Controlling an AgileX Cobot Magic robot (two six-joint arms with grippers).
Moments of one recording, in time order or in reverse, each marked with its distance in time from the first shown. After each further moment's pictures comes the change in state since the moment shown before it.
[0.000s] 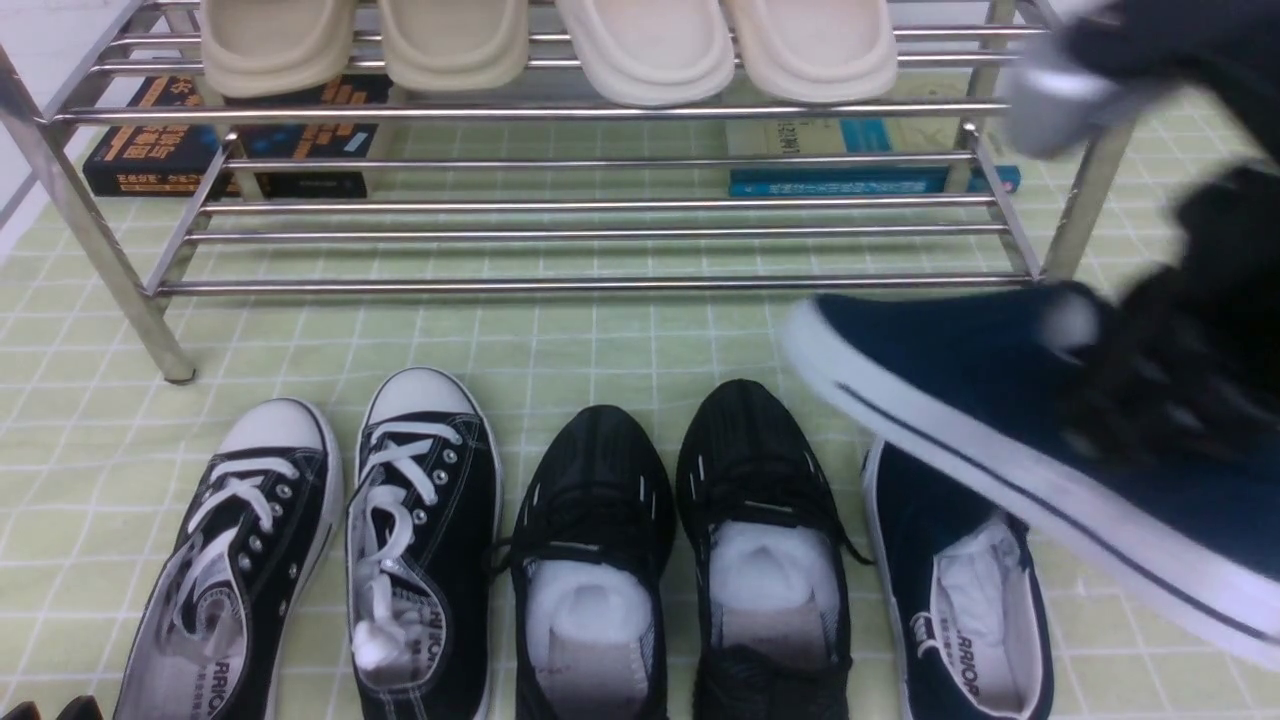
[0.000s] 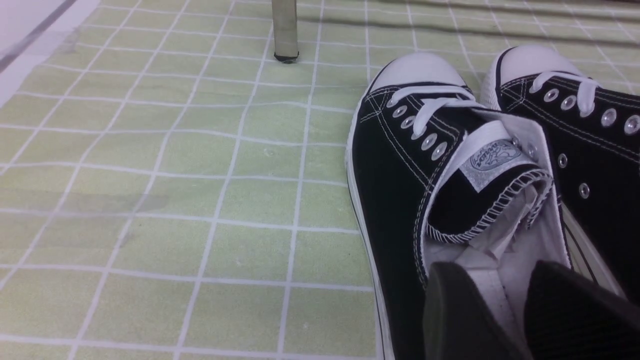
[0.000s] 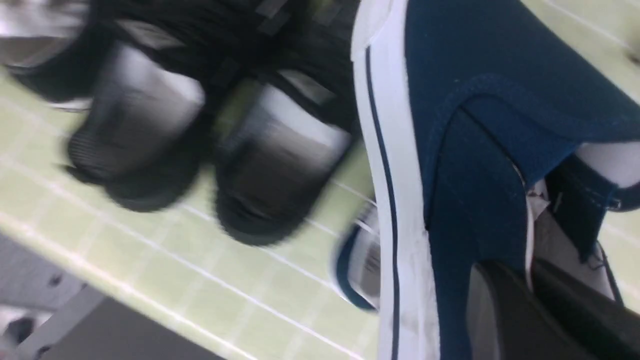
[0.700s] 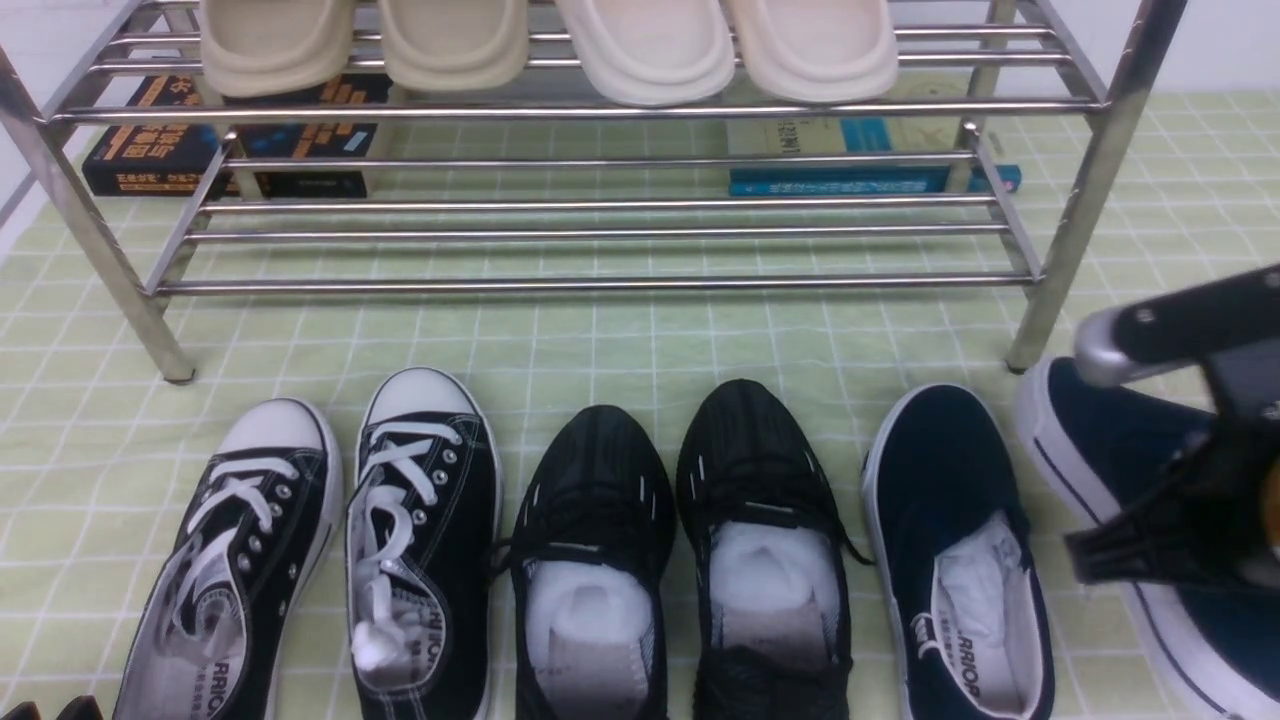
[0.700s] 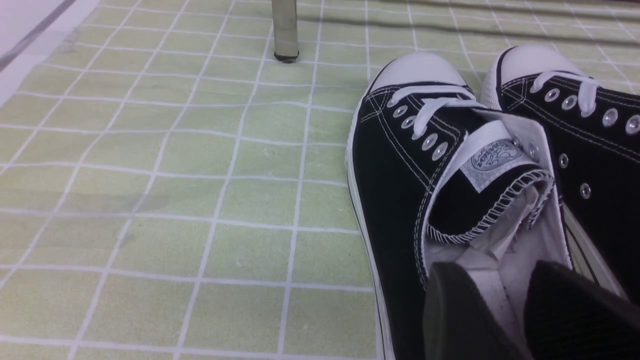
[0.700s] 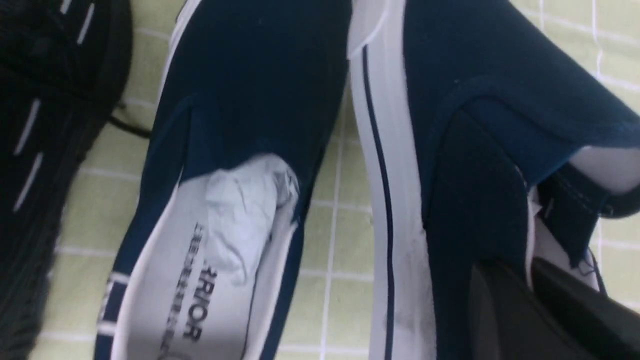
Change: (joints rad) right arm 0.000 0.070 0.477 -0.464 -0.269 0.594; left arm 0.000 0.000 0.000 0.000 0.000 0.000
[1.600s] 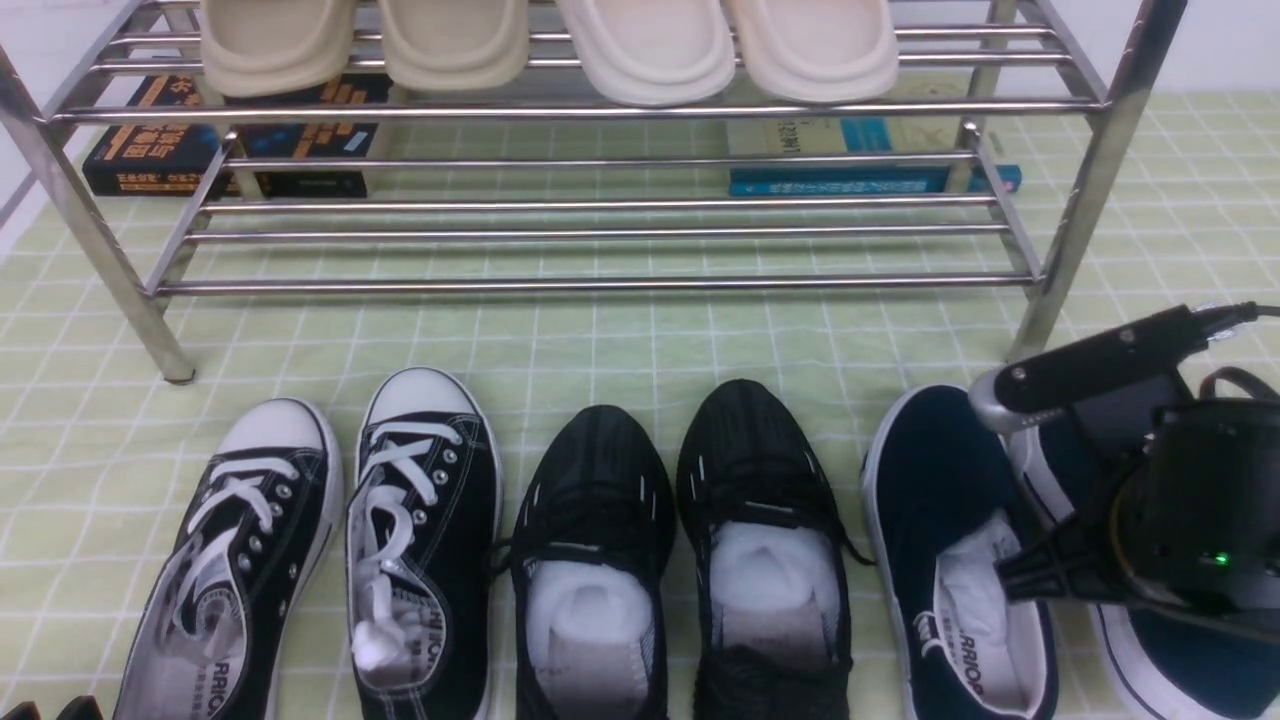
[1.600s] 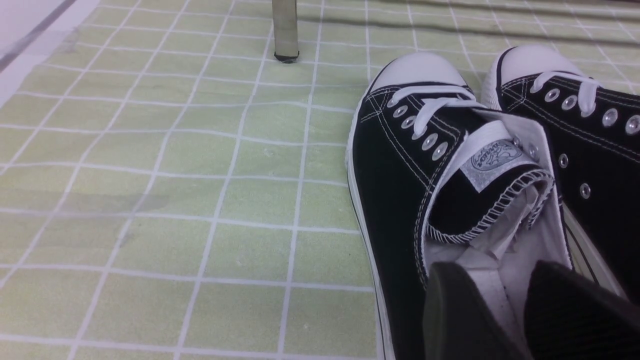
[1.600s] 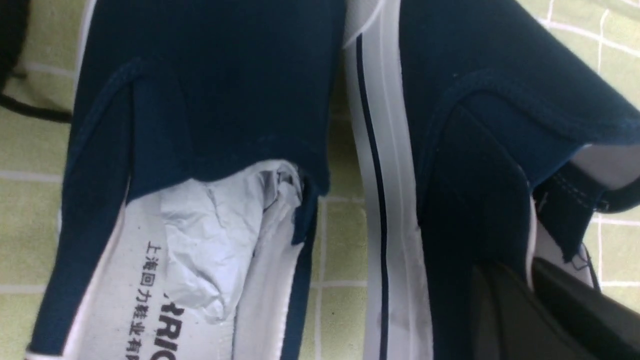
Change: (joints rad) right arm 0.000 0.214 0.000 -0.075 0.015 0.139; left arm 0.000 0.000 0.000 0.000 0.000 0.000
